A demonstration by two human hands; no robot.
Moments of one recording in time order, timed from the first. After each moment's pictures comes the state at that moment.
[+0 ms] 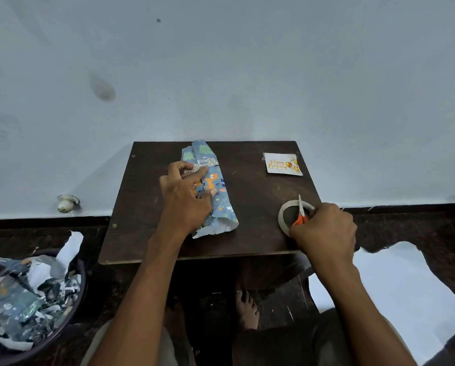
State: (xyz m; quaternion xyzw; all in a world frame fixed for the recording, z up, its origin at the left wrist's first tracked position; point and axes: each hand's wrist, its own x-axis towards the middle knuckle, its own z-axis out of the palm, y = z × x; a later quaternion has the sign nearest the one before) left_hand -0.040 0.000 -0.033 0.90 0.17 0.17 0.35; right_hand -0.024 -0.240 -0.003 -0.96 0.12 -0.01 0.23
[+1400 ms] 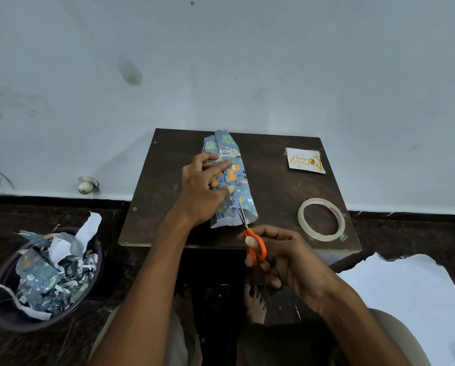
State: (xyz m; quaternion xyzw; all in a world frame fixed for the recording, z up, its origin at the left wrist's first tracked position) left_hand -0.049 0.016 -0.032 0.90 0.11 0.11 0.42; right_hand -0.076 -0.200 -0.011 -0.61 -0.03 0.43 0.67
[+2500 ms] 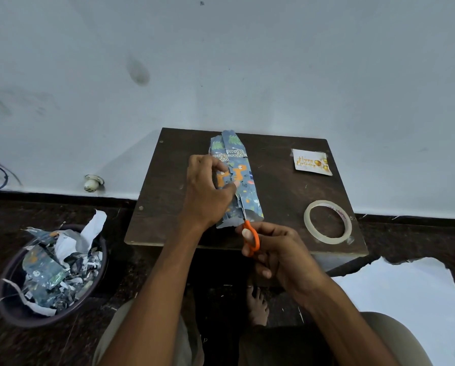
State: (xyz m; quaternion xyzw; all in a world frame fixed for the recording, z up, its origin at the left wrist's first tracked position) left_hand -0.054 0.007 -0.033 0.84 0.15 0.21 0.47; right_hand -0.077 -0.174 -0.016 -0.58 0.01 0.40 0.72
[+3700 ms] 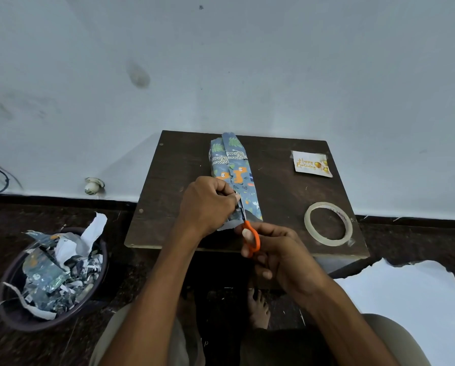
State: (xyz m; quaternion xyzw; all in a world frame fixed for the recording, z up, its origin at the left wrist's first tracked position) left_hand -0.068 -0.001 -0.007 0.86 0.21 0.06 0.46; right_hand -0.076 -0.174 -0.011 -0.58 -0.01 0.40 0.71
